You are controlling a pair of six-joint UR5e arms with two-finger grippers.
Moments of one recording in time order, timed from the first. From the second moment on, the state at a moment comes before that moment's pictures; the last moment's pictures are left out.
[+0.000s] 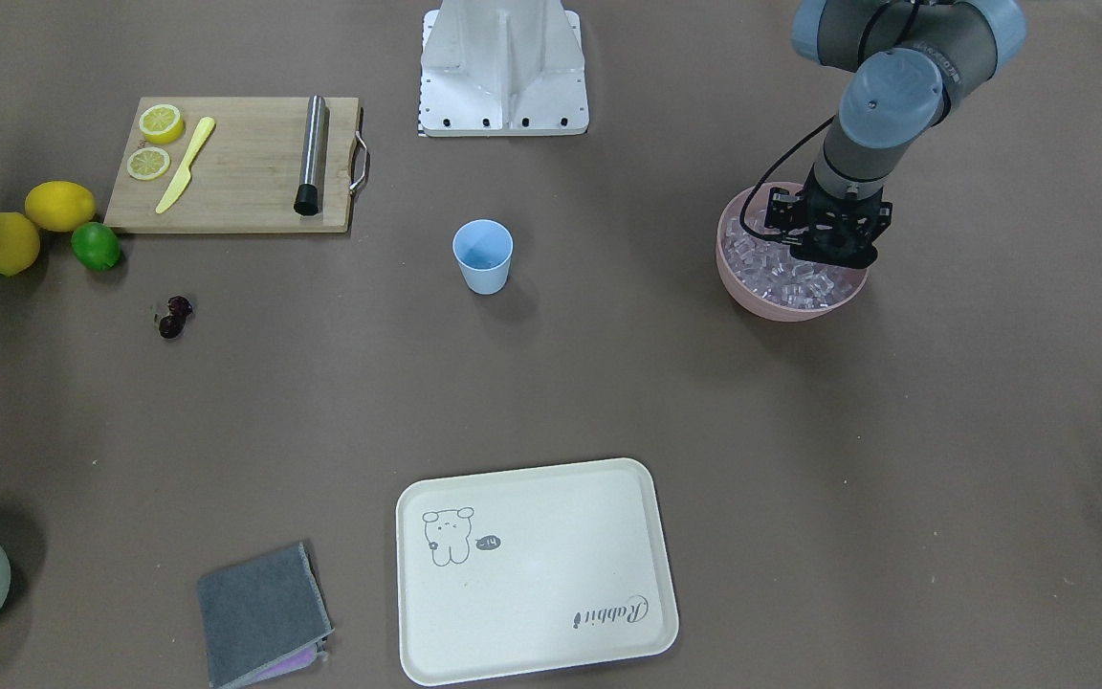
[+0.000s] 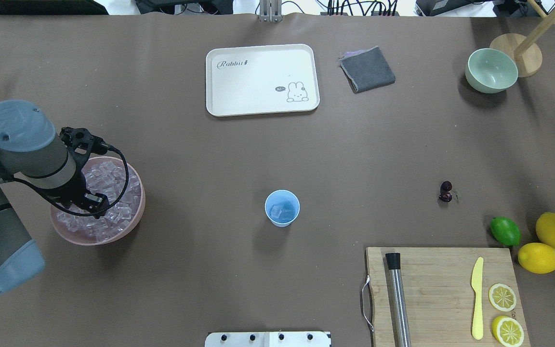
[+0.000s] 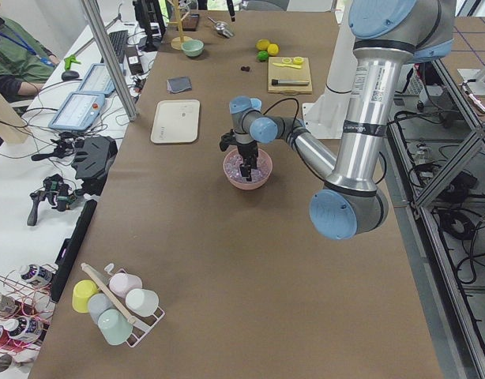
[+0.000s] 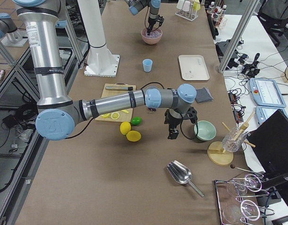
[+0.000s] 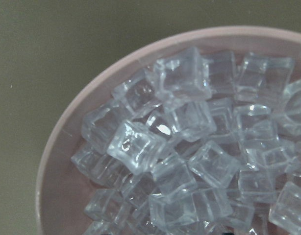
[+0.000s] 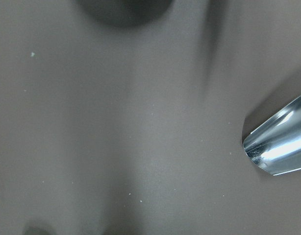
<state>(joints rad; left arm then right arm) -0.69 -1.76 -1.95 -1.43 -2.06 -0.65 1.36 -1.44 1.68 -1.79 2.32 -0.04</state>
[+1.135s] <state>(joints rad) -0.69 -1.79 -1.98 -1.34 -2.06 -0.65 1.36 -1.44 1.68 -1.79 2.32 -0.04</state>
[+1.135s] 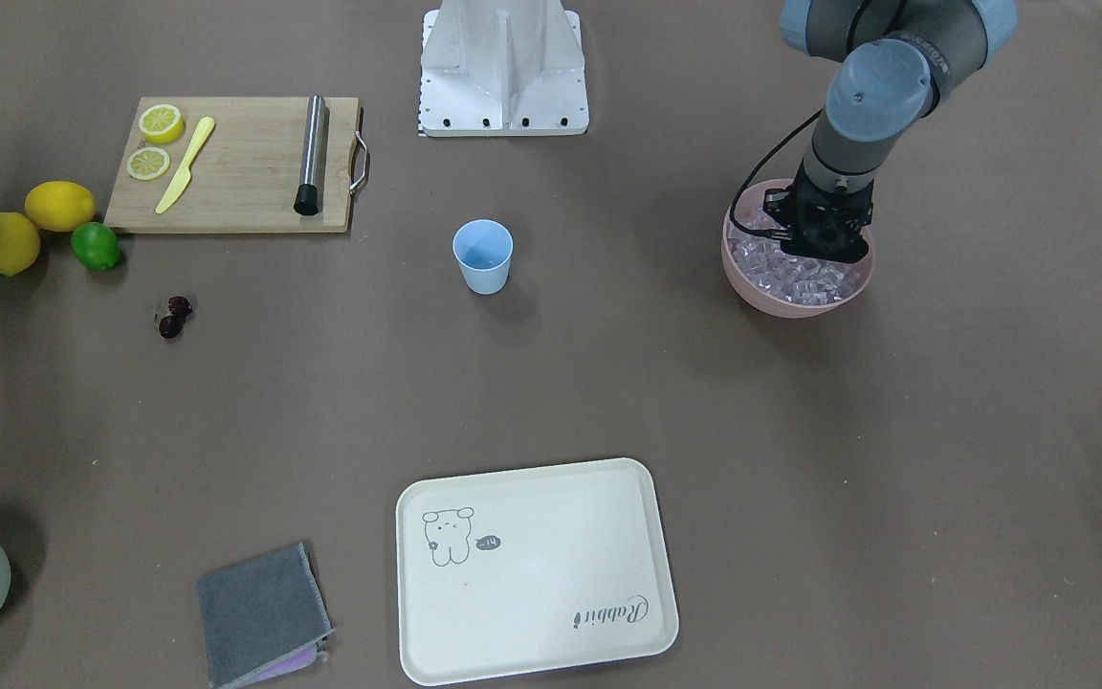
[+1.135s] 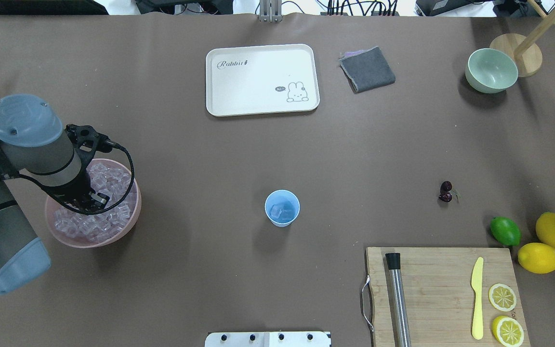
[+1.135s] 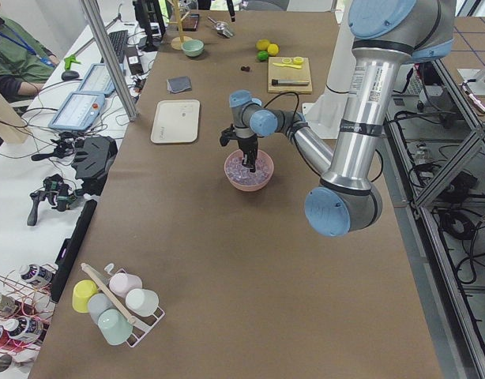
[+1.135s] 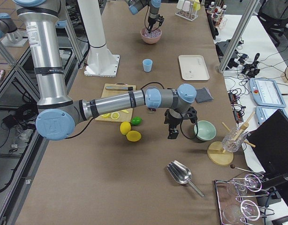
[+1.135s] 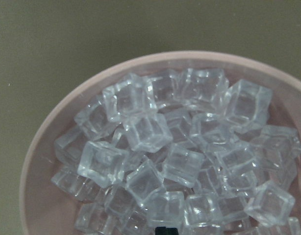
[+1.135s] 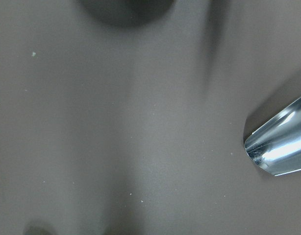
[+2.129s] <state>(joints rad) -0.70 -1.90 -2.01 -1.09 -1.99 -0.04 1.35 -1.44 1.67 -1.79 2.32 -0.04</state>
